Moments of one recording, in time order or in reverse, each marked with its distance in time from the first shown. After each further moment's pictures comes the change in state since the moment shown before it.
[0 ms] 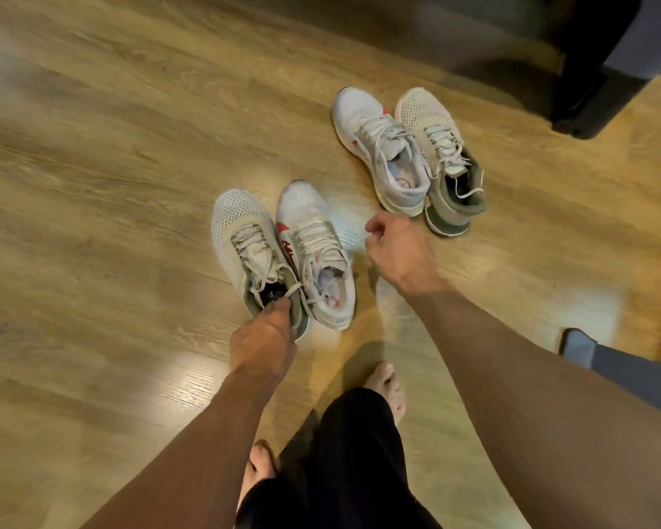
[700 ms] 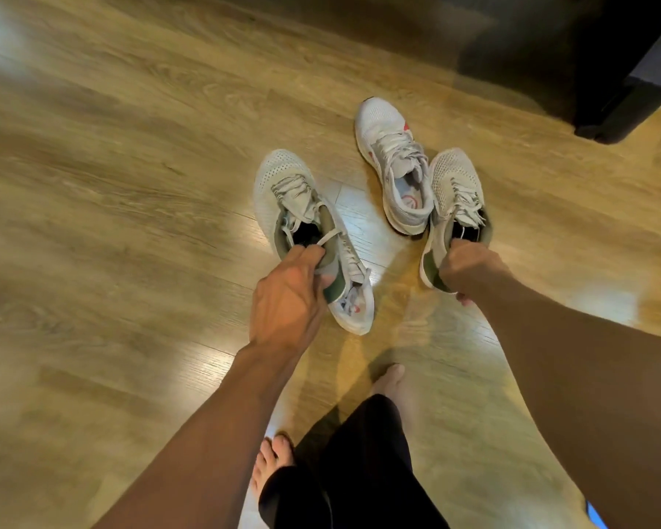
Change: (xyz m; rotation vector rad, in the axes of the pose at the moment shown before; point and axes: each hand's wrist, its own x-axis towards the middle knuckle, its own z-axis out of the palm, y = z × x) left_hand 0.001 0.038 -0.105 -0.326 0.278 0.246; right_hand 0.026 0.035 -0.053 -0.525 -0.381 0.208
